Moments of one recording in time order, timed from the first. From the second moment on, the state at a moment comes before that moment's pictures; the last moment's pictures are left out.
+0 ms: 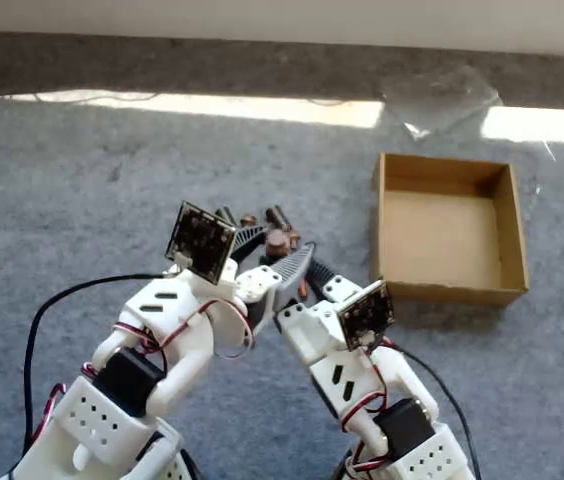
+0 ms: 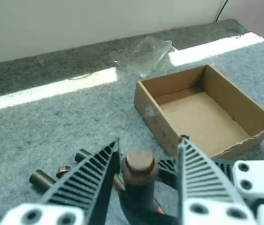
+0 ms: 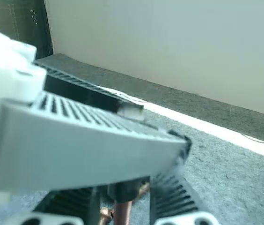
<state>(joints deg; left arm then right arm) 29.1 -71.7 64.6 35.1 11.3 -36.8 -104.5 95.6 20.8 2.9</state>
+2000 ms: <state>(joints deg) 1.1 -89.2 82.6 35.8 -1.7 -12.5 -84.6 59.8 53.0 8.6</state>
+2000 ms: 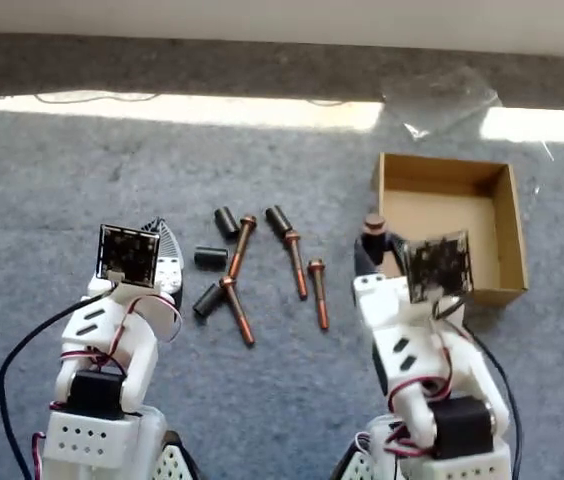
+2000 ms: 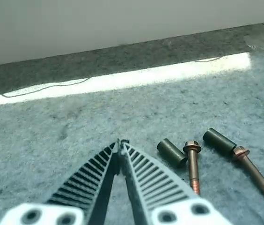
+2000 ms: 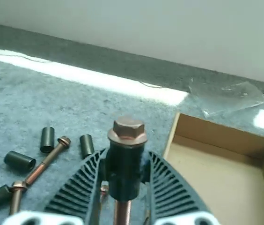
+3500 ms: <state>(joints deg) 1.1 -89.2 85.6 35.8 -1.8 1.6 21.6 2.6 52.9 11.2</state>
